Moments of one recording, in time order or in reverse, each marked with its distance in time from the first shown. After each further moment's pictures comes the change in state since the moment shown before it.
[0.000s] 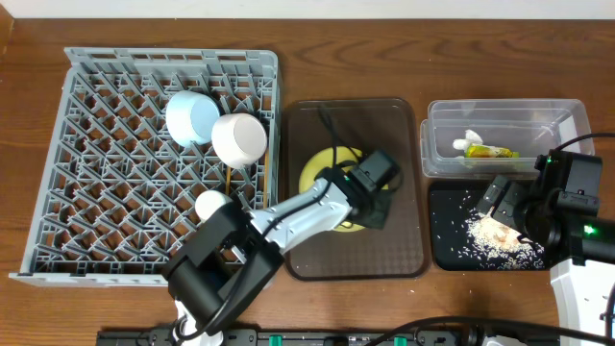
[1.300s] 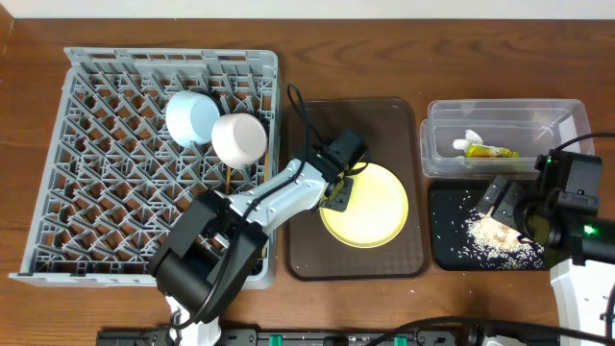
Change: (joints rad) left arm 0.163 -0.004 -0.005 -0.150 -0.225 0.113; right arm 0.000 0.000 0.000 0.000 0.000 0.000
